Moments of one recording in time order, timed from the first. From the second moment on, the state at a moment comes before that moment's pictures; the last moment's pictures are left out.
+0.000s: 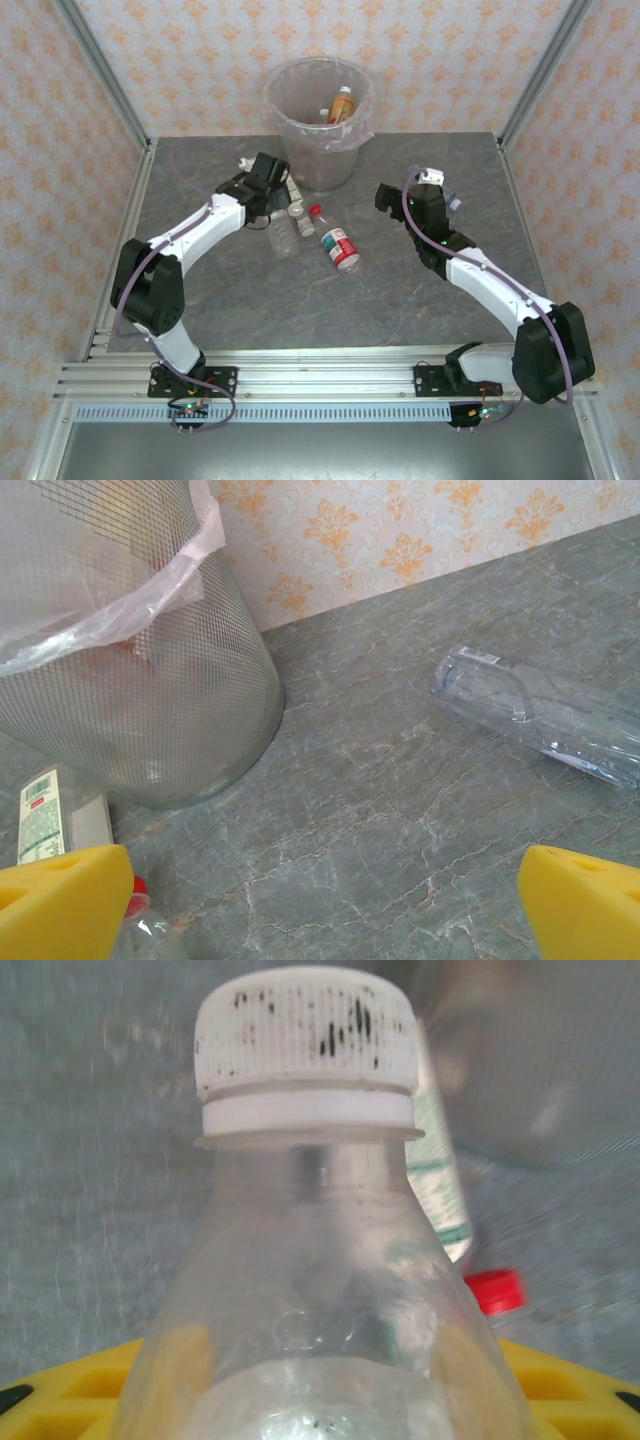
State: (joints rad) left arm -0.40 1.69 1.37 -0.57 -0.29 -0.68; right arm 0.41 1.25 0.82 0.02 0.29 0.47
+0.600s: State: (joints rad) left arm -0.40 1.67 1.81 -0.49 -0.38 -0.48; right arm 0.41 1.13 0.77 0.03 0.30 0.46
